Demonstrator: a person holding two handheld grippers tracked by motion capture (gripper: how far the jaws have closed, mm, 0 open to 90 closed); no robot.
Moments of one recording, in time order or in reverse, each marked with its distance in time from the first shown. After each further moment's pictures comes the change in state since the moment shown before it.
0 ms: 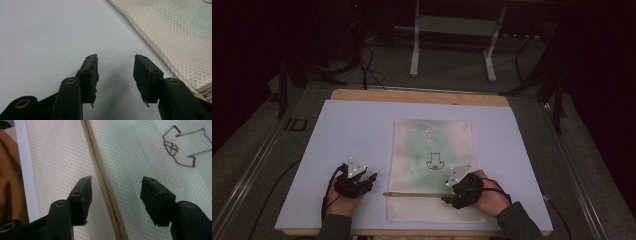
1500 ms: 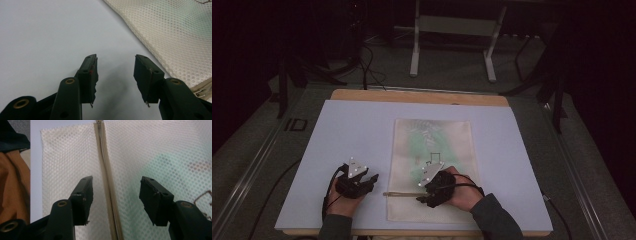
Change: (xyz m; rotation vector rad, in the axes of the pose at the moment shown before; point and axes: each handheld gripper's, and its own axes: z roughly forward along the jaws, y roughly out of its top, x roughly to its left) left arm -0.002 0.000 0.001 0.000 -0.026 -0.003; right arm 0.014 0.058 0.038 -0.029 0.082 -0.108
